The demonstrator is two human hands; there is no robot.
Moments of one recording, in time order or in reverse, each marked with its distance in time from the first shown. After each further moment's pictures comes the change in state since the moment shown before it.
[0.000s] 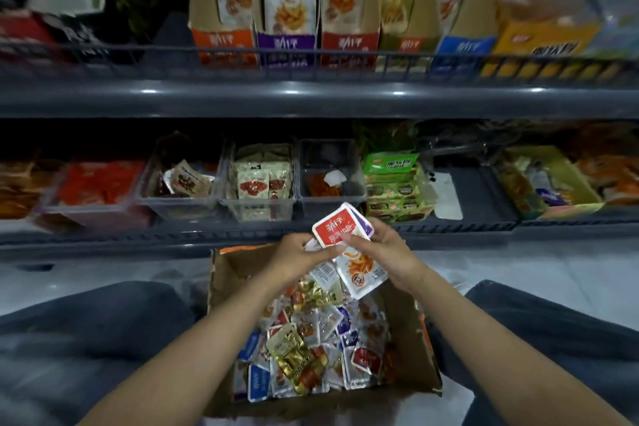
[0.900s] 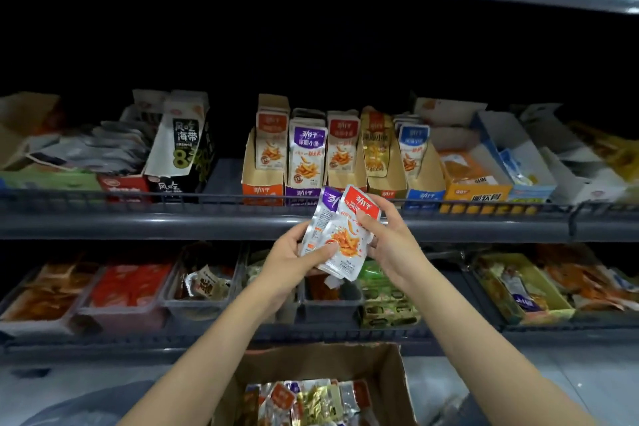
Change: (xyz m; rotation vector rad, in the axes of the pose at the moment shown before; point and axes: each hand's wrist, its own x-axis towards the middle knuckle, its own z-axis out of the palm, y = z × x) left_hand -0.071 0.170 -0.061 -0.364 -0.031 0.470; right_hand -0.052 -0.211 0.046 0.188 0.085 -0.371
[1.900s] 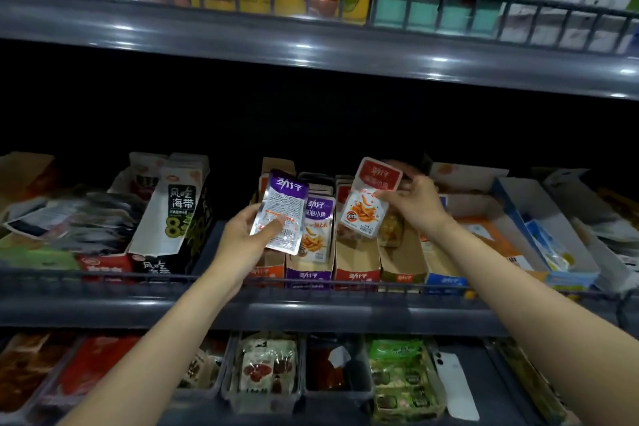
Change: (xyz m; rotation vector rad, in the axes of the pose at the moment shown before) left_hand 0.095 0.096 -0.059 0.210 0.368 0.227; right_hand 0.161 -0.111 -0.014 -0.593 0.017 -0.507
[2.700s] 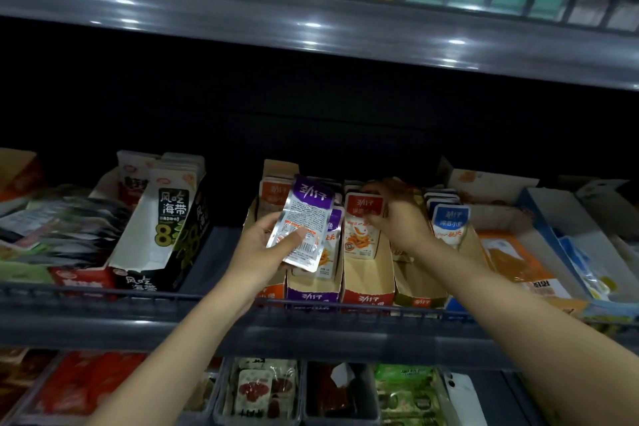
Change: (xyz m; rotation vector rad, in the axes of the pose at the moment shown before) left_hand 0.023 -0.015 0.016 0.004 -0.078 -0.042; right_hand 0.033 0.036 0.035 -0.591 -0.099 -0.249
